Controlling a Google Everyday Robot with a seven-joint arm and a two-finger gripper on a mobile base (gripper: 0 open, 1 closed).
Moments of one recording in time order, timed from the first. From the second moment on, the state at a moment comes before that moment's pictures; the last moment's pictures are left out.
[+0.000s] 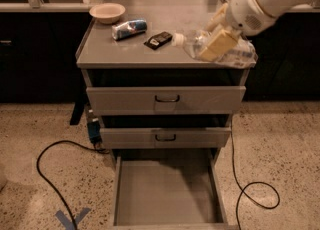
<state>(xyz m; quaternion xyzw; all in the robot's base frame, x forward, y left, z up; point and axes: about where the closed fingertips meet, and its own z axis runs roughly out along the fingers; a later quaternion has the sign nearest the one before) 0.601 -0.120 0.971 -0.61 0.71 0.04 0.35</state>
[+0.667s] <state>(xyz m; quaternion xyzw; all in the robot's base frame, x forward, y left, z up) 0.518 -0.093 0.834 -0.62 0.71 0.15 0.28</state>
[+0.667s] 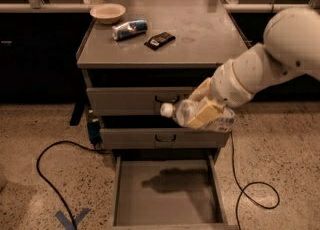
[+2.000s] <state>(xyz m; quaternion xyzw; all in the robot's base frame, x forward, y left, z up) 0.454 -0.053 0.685 -0.62 0.73 0.21 0.21</state>
